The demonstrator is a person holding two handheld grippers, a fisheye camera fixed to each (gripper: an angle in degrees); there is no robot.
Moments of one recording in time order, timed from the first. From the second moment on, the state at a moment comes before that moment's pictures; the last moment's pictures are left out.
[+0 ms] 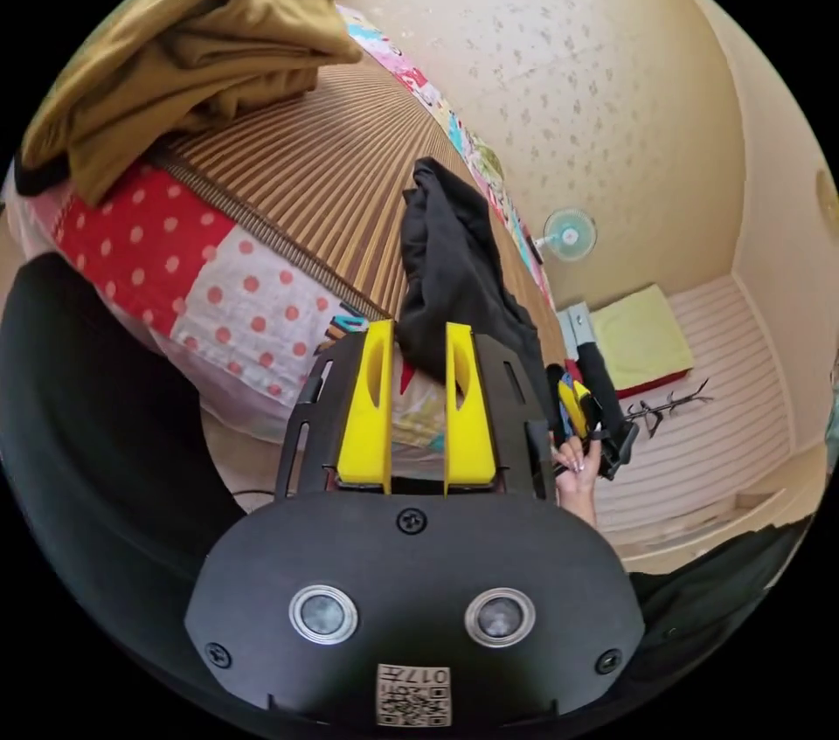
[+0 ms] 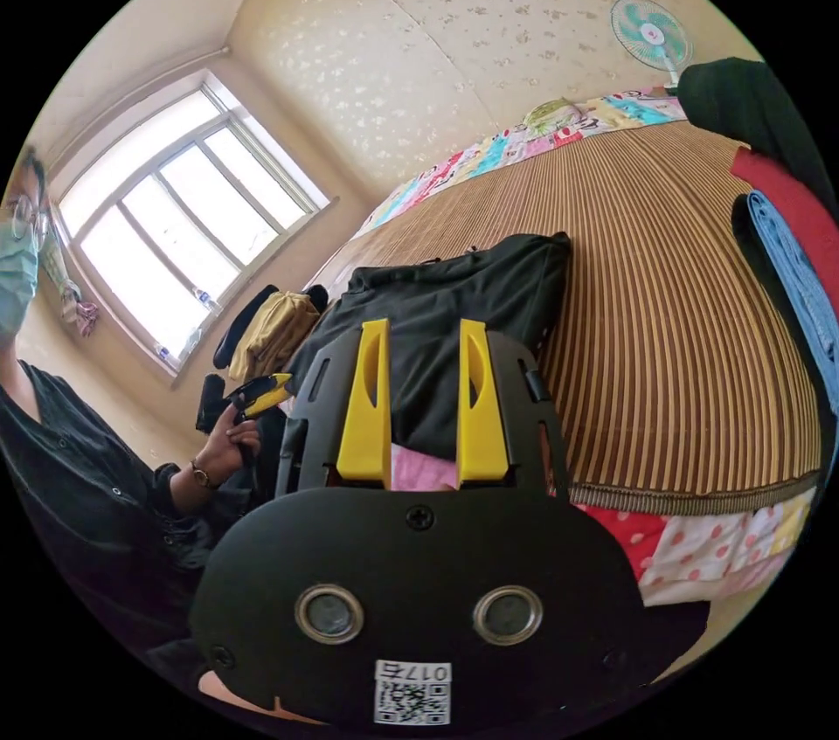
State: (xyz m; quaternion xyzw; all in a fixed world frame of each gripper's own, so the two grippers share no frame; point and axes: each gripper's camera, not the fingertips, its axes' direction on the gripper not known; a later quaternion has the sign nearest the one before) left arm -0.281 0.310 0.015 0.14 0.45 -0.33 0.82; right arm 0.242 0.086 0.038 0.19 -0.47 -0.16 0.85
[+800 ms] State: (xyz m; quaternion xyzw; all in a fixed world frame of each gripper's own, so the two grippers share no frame) left arm -0.335 0.399 0.022 0.15 0.54 -0.41 0.72; right arm 0.189 0.119 0.080 0.16 -0.31 -0.16 0.92
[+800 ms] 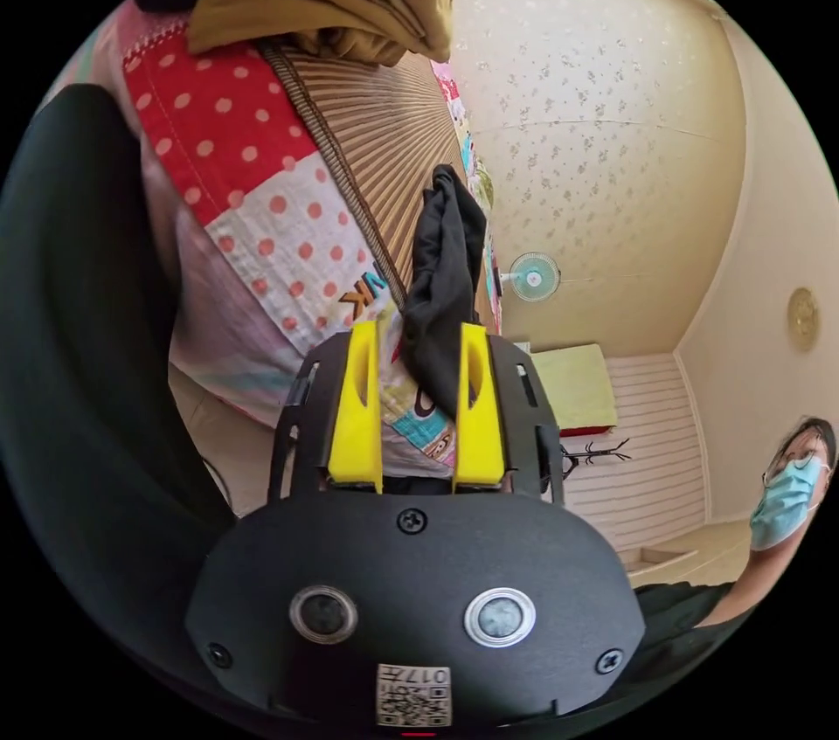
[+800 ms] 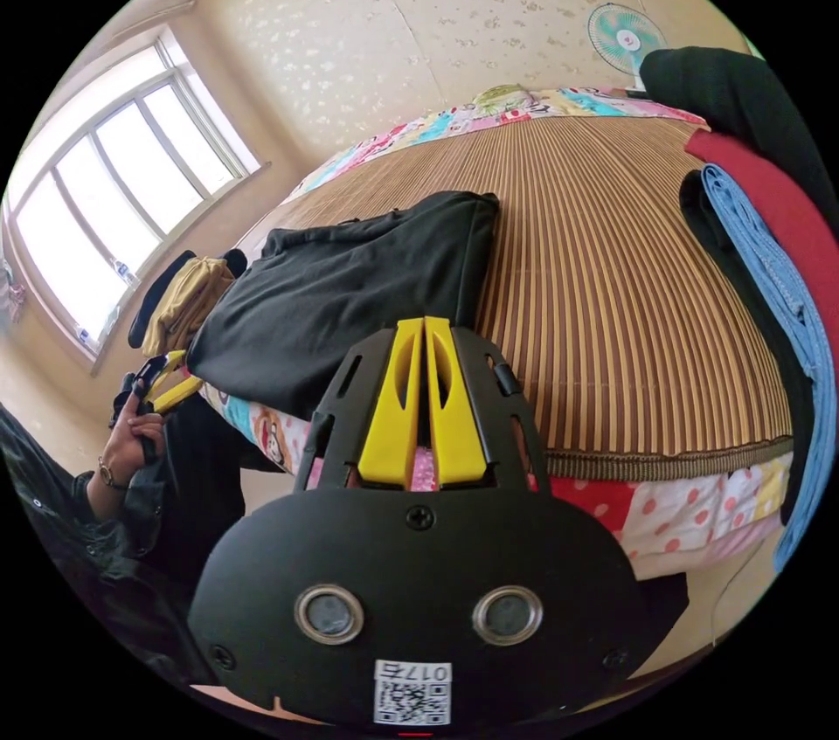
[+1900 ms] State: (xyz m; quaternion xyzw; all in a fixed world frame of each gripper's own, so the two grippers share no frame) left arm -0.155 0.298 -0.153 0.27 0.43 -0.14 0.85; right arm -0.283 0.057 -0.020 -0.10 -0.05 -0.54 0.84
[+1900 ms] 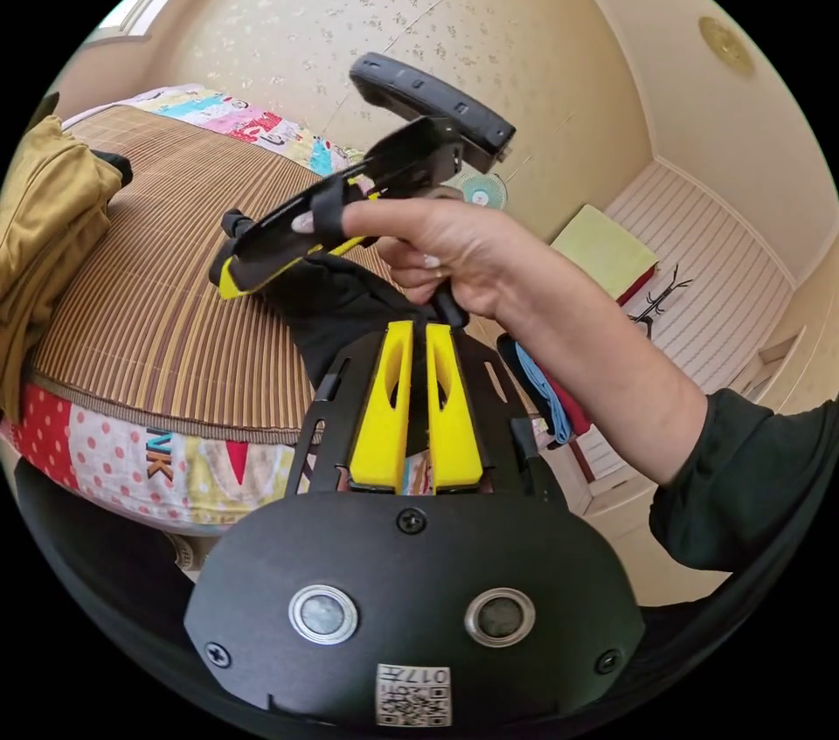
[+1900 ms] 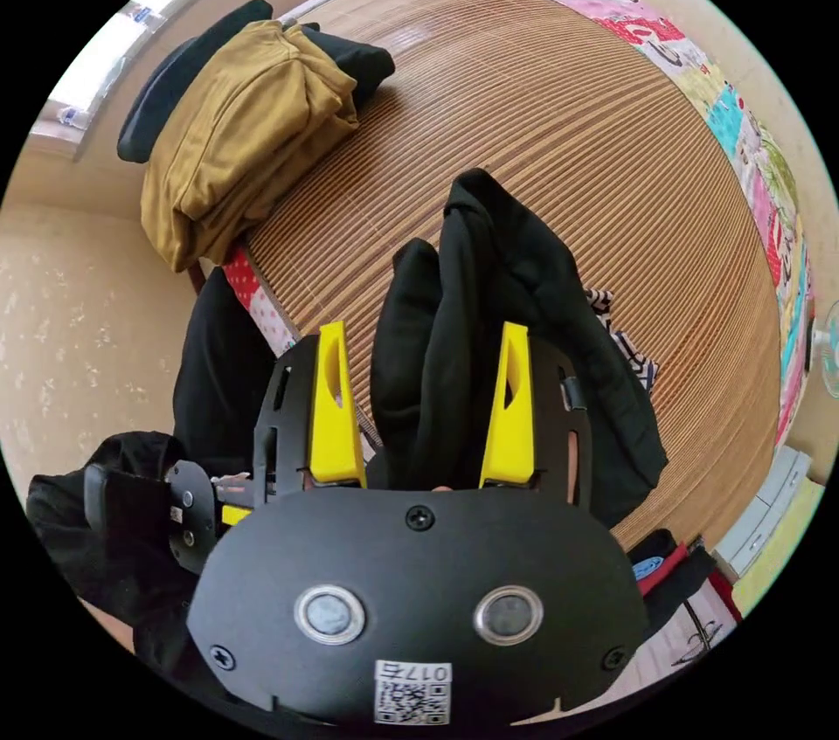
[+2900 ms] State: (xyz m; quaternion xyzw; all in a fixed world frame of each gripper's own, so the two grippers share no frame) left arm -0.027 0.243 -0.115 0.15 0.48 -0.04 0.86; right arm 0.282 0.008 0.097 0.01 -0.59 -0.07 0.81
